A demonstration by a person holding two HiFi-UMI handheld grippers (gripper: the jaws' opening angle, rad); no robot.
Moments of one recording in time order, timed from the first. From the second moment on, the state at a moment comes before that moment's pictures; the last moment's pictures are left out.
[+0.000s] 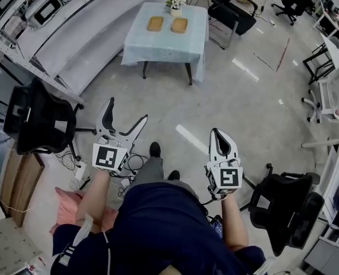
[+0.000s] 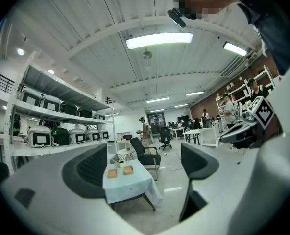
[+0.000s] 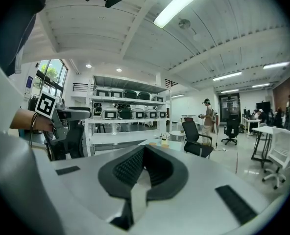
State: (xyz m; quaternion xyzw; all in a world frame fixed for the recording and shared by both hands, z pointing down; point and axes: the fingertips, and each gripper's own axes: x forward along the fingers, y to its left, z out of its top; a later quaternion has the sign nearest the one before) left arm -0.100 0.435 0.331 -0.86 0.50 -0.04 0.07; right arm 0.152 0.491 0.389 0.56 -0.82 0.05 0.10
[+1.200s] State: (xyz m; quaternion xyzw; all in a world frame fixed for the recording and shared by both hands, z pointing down) left arm -0.172 0.066 0.342 -0.88 0.47 -0.02 0.07; right arm 0.079 0.137 0.393 0.61 -0.79 0.05 0.11
